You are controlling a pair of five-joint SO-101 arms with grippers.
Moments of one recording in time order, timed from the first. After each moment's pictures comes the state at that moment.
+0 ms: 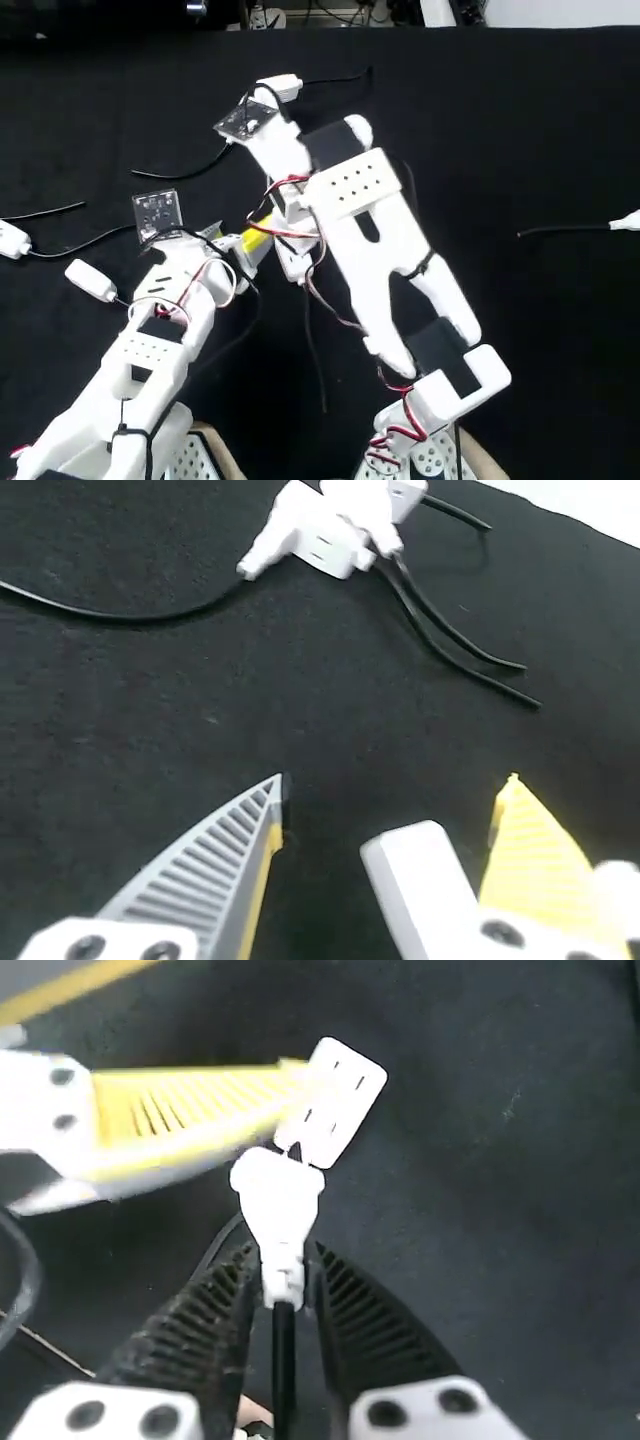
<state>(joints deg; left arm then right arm) 9.8 -42.1 84.0 -5.7 24.0 -28.0 6.2 -12.4 100.0 19.9</state>
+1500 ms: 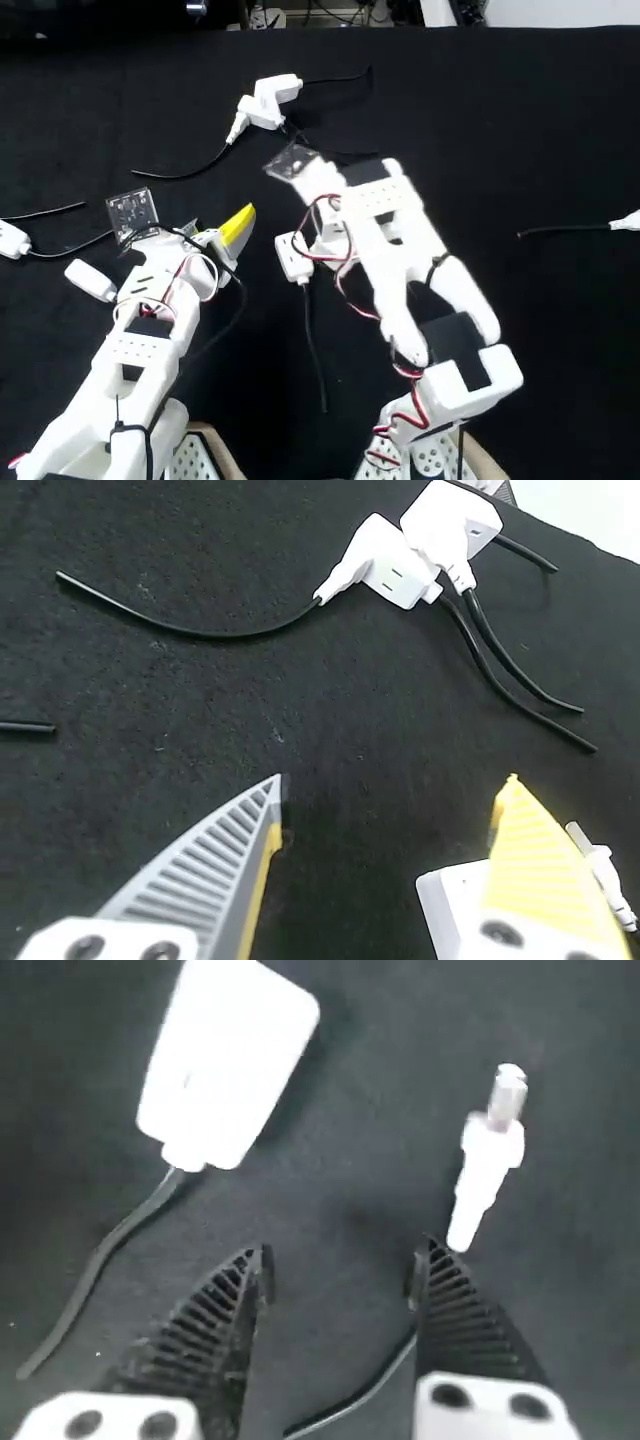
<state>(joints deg) 4.0 -42.1 84.4 -5.7 23.9 -18.3 6.5 17.6 74.2 32.7</state>
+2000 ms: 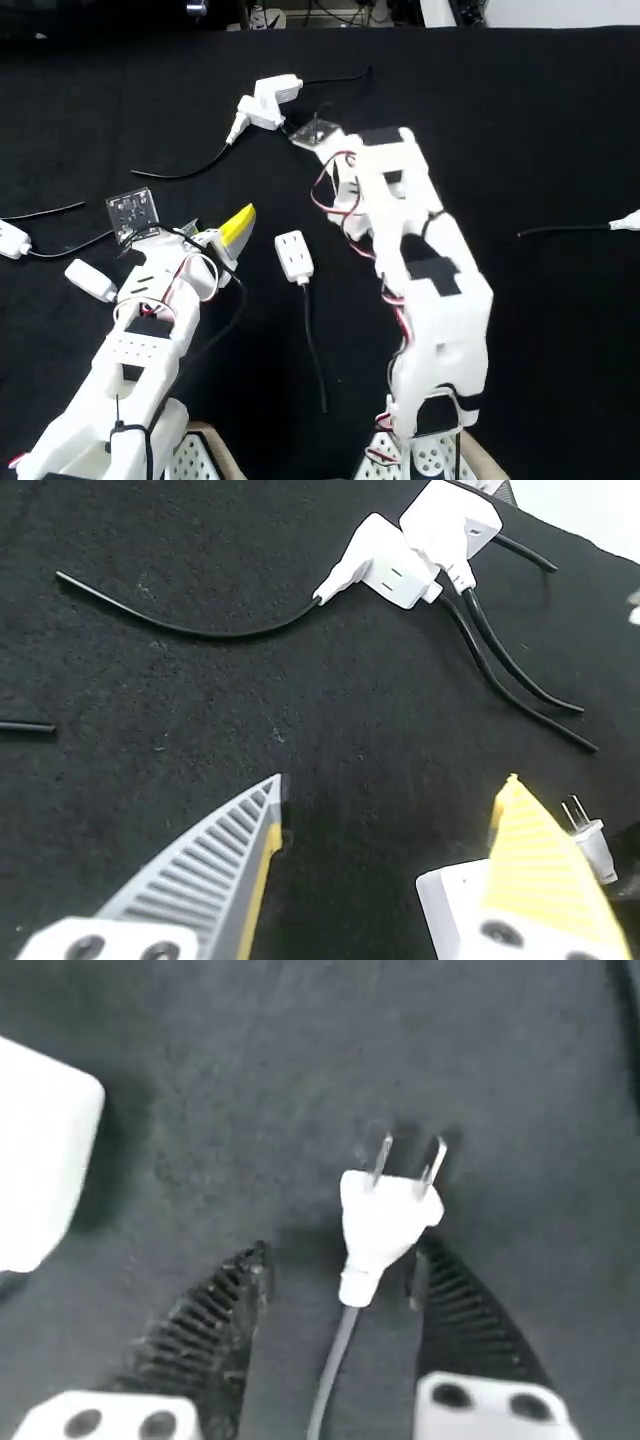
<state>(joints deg) 4.0 -42.1 84.4 -5.7 23.9 -10.5 32.2 -9.3 78.0 36.7</state>
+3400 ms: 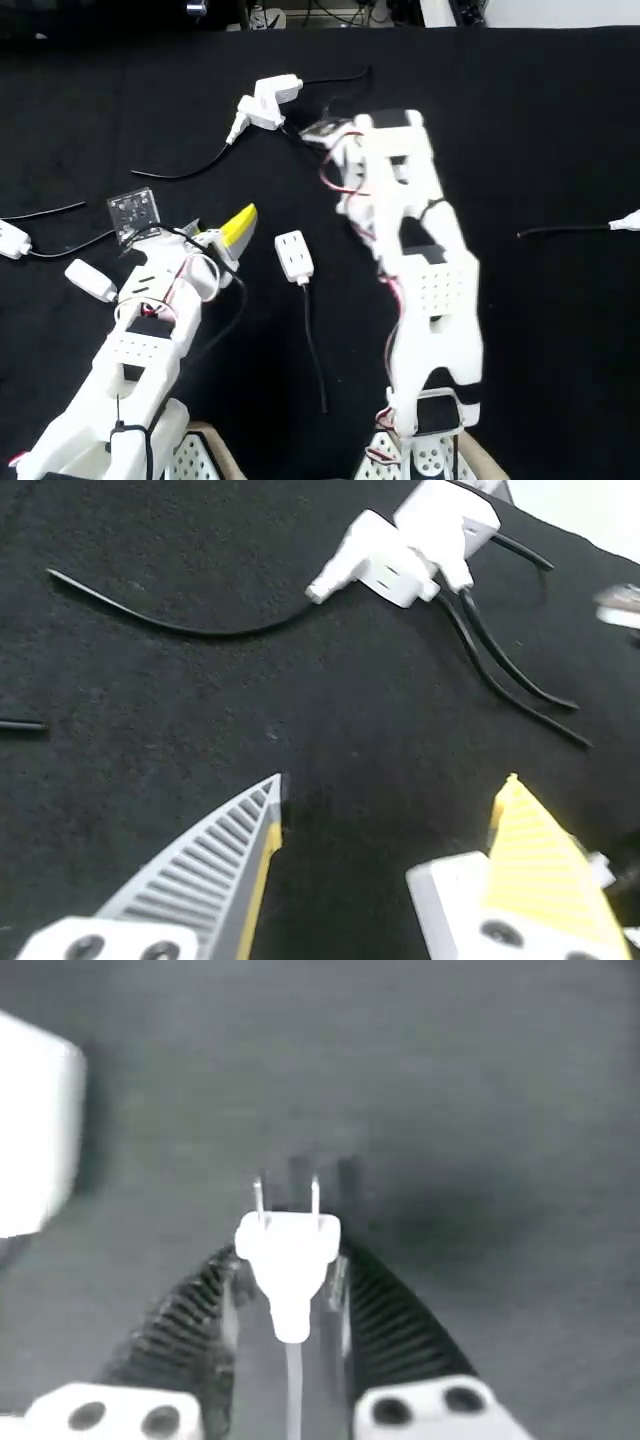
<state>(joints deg) 5.3 -42.1 84.4 -5.7 23.9 -9.3 45.7 -31.5 95.1 37.1</state>
